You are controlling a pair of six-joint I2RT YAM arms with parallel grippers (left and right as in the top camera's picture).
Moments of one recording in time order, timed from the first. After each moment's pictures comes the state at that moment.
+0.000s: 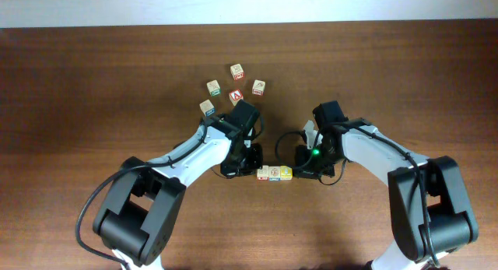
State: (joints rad) left arm -0.55 1.90 1.19 -0.71 0.31 -0.59; right arm 0.25 1.81 0.99 -0.69 -0.51 0.31
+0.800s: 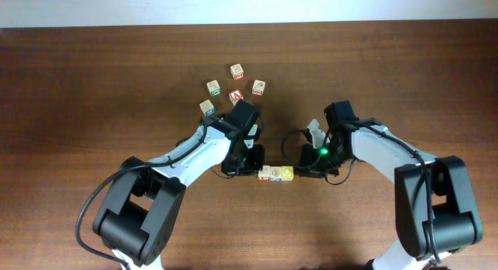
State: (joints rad) left arm -0.55 1.90 1.18 -0.69 0.35 -0.49; right arm 0.18 1.81 0.97 -0.68 -0.63 0.19
